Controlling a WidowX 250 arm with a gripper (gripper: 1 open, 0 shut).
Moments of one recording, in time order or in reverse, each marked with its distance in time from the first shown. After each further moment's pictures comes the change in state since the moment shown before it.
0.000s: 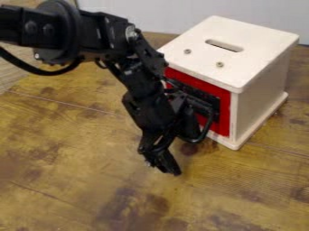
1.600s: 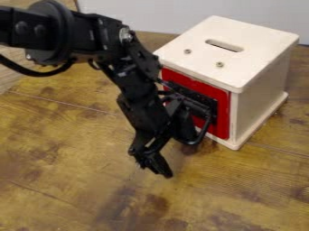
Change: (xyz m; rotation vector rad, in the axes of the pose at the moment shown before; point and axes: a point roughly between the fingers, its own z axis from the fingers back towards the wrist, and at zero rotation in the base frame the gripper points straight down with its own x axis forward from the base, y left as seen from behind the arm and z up) arm 0.007 0.000 0.008 -0.006 -0.024 -0.080
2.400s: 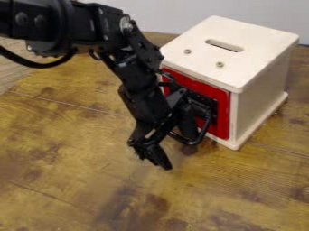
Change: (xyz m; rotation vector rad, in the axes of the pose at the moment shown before) arm 0.000 -0.004 0.004 -0.006 0.002 -0.081
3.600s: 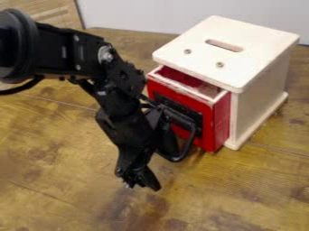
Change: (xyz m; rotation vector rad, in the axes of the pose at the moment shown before) arm 0.003 0.038 0.002 -0.038 -0.115 0.265
